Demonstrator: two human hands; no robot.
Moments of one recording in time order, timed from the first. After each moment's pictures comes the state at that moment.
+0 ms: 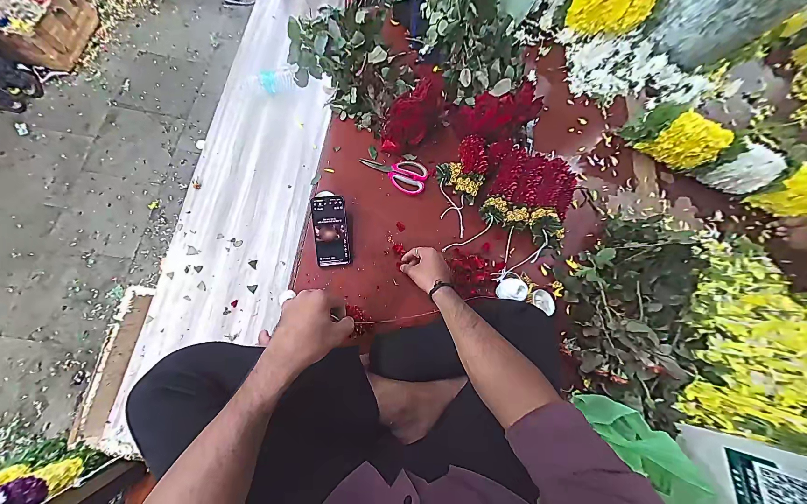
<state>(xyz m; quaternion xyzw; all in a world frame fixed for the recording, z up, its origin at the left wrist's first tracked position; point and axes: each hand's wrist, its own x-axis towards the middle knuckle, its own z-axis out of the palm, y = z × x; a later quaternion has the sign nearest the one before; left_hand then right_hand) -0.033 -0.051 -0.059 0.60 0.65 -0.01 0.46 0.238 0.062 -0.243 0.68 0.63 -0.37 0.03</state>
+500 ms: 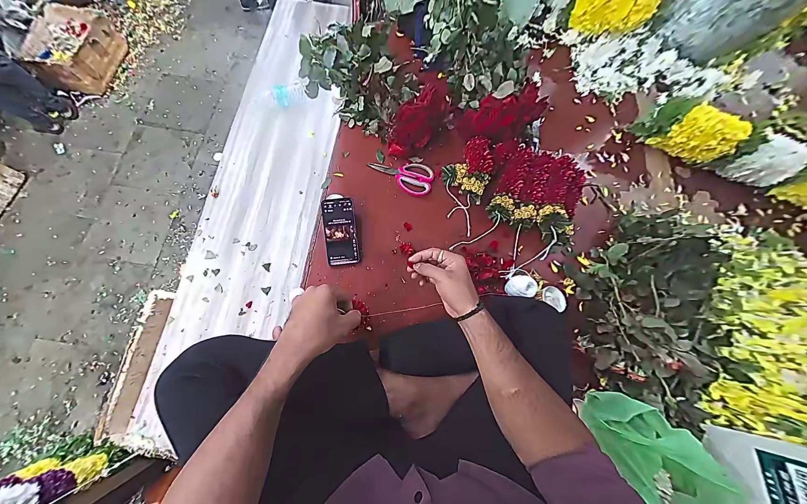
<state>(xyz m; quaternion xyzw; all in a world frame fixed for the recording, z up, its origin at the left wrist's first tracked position) -0.038 -0.056 -0.060 0.59 0.66 0.01 0.46 0.233 0.018 -0.150 0.54 0.47 -0.63 -0.31</state>
